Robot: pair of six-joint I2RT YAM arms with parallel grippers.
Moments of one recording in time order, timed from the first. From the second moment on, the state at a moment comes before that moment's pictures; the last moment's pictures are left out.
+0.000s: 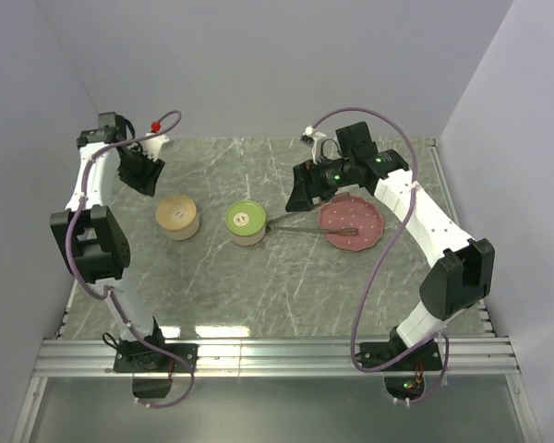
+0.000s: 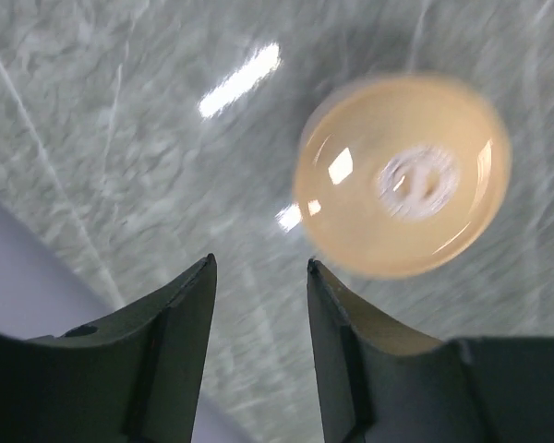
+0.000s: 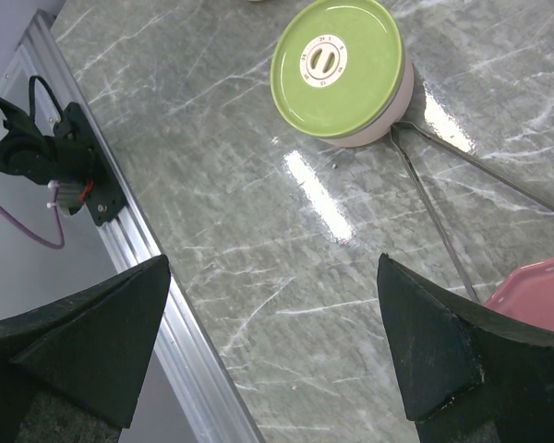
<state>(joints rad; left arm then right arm) 0.15 1.90 1.79 -1.06 0.28 0.68 0.41 1.62 1.56 -0.78 -0.70 -0.03</state>
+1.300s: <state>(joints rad) 0.19 2.00 1.51 -1.08 0.50 1.98 0.41 1.62 1.56 -0.79 -0.67 -0.05</state>
